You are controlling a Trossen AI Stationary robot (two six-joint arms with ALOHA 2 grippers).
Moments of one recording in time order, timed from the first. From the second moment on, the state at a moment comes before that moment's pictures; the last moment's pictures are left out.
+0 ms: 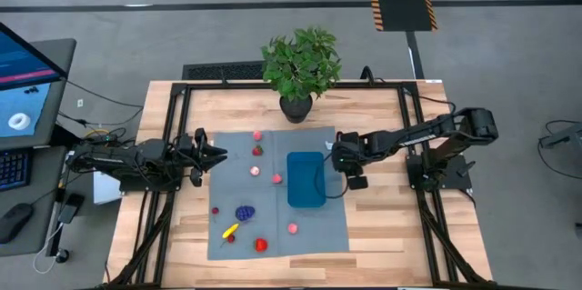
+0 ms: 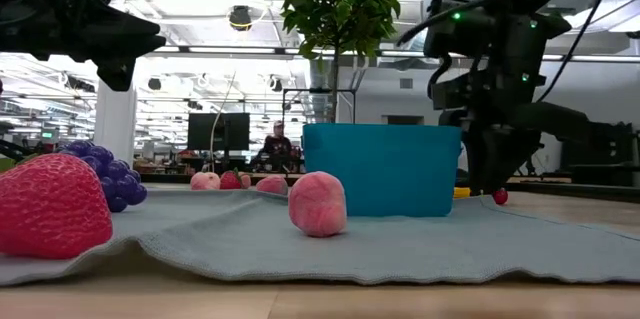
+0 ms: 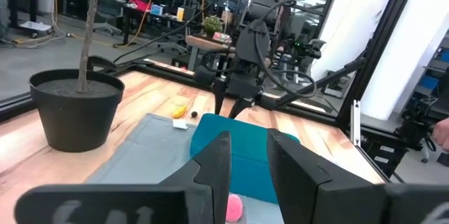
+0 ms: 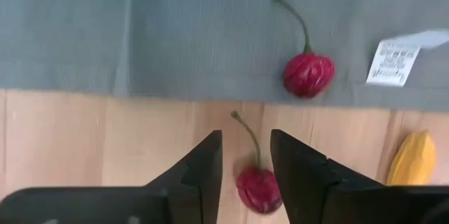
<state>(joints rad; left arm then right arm) -0.10 0.02 0.01 0.06 -0.19 -0.27 -0.01 1.53 0.75 -0.55 0.08 -0.22</state>
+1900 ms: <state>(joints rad) -0.10 0.02 0.01 0.18 -0.31 -0.30 0.04 0.69 0.59 -0.20 0.03 0.13</state>
